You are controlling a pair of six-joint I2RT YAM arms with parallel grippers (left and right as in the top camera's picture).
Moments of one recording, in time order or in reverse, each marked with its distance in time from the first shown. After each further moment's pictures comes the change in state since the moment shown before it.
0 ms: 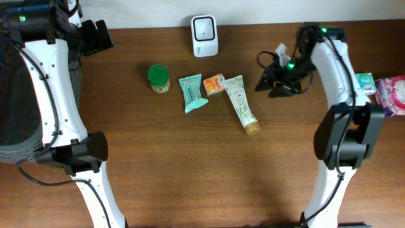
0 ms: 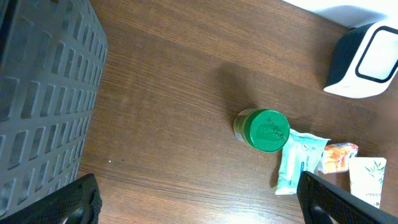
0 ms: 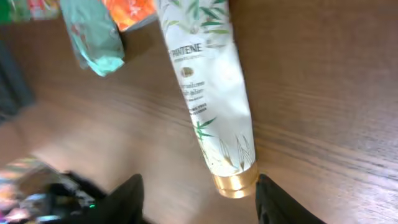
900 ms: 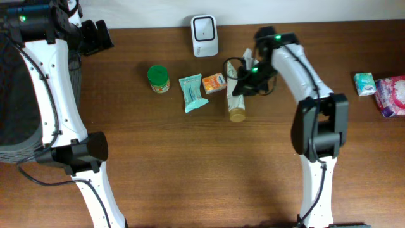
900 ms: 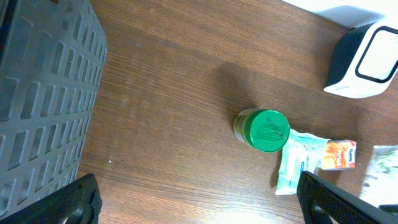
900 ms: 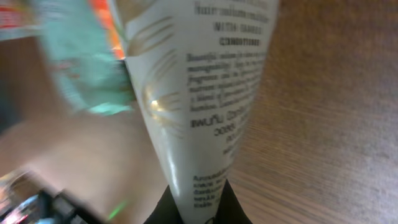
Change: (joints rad) left arm 0.000 0.000 0.000 0.000 0.000 0.000; right arm 0.124 0.143 0.028 0.178 -0.068 0.122
